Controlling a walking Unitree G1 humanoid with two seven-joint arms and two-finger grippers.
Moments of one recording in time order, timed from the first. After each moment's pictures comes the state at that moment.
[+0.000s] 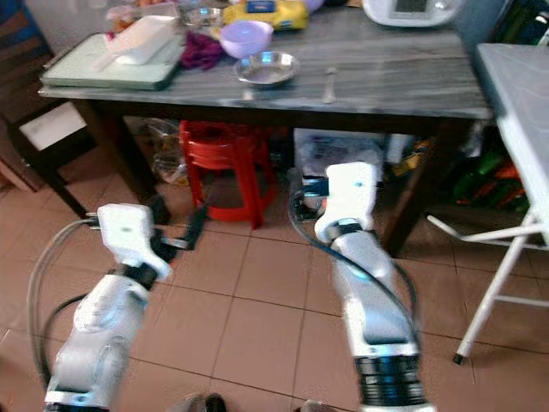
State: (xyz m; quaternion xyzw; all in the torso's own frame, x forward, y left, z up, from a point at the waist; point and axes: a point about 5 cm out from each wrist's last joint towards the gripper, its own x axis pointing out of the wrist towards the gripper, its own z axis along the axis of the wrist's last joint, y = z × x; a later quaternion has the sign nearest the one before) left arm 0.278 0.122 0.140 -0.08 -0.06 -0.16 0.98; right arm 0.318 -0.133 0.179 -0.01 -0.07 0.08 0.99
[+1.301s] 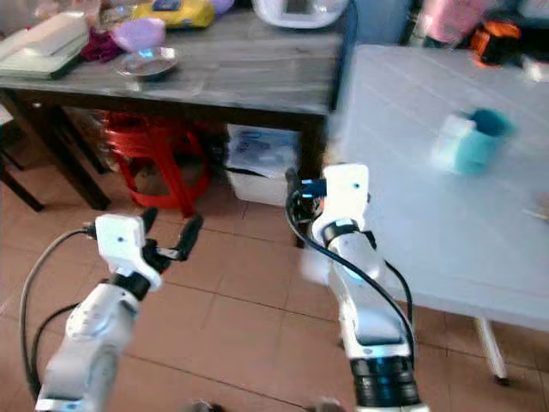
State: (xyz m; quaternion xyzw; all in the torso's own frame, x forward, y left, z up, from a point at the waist) left arm 0.274 0.128 0.127 -0.07 -0.04 -0.16 0.98; right arm 0.317 -0.130 0.173 -0.01 -0.06 0.08 0.99
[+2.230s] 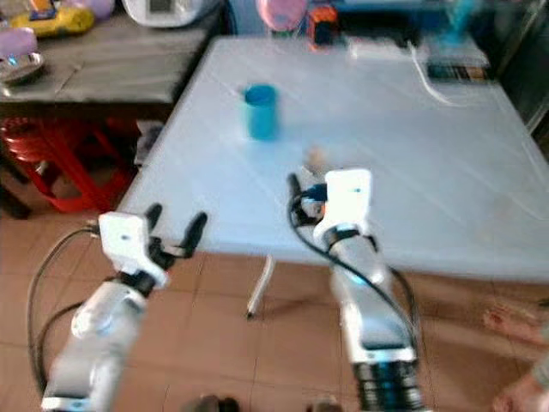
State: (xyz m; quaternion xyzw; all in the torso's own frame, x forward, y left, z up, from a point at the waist) left arm 0.275 0.121 0.131 -0.08 -0.05 -0.17 0.98; right arm 0.314 -0.134 0.170 -0.02 -0.06 0.07 1.00
